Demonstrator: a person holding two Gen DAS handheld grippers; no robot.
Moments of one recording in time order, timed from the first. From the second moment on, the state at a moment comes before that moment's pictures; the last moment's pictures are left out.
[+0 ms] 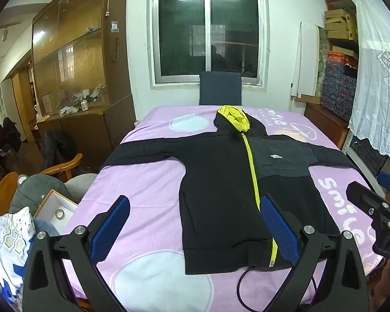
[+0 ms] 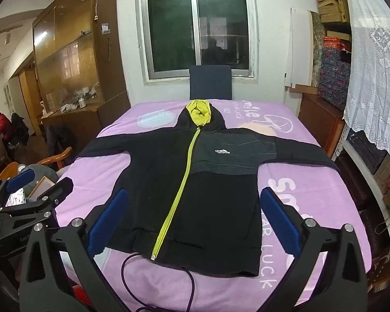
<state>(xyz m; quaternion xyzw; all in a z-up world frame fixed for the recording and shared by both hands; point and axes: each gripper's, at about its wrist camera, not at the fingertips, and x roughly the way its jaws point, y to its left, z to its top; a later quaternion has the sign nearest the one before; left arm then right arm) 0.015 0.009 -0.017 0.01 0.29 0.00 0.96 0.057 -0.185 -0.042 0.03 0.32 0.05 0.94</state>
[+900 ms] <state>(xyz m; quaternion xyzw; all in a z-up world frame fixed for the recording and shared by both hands) 0.011 0.004 -0.015 0.02 0.28 0.00 0.96 0.037 -0.181 -0.039 0.04 0.31 0.06 0.95</state>
